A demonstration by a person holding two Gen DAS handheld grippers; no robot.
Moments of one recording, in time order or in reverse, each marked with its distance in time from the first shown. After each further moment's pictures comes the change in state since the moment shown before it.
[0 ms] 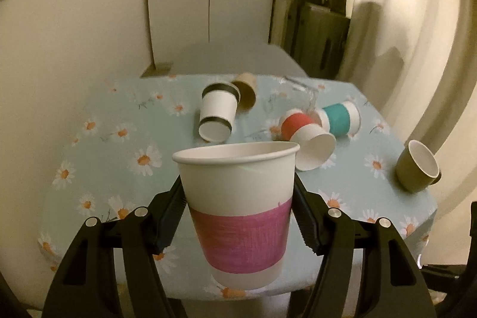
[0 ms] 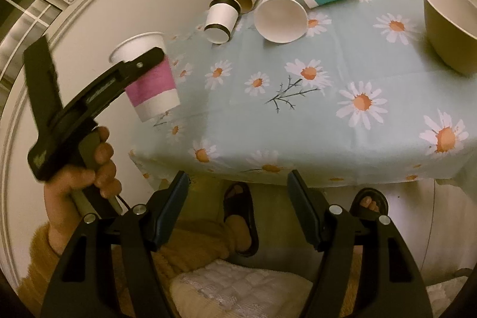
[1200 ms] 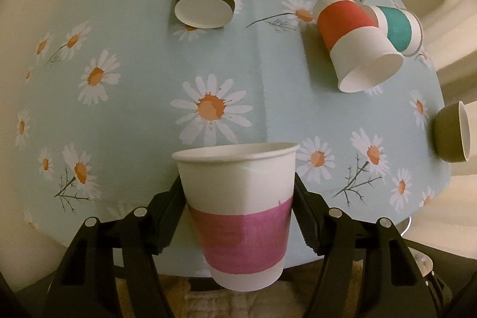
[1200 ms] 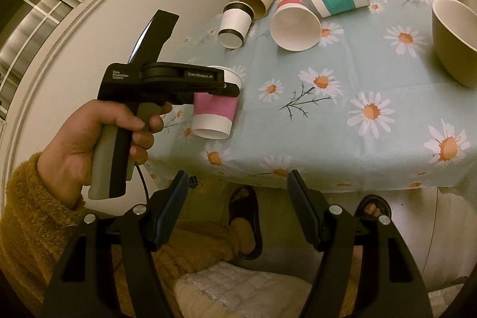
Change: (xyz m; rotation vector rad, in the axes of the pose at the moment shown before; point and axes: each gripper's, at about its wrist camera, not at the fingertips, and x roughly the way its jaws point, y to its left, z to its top) left arm 0.128 0.008 0.000 -0.044 0.695 -0.029; right arm -0.008 0.011 0.003 -0.039 -0.022 0.037
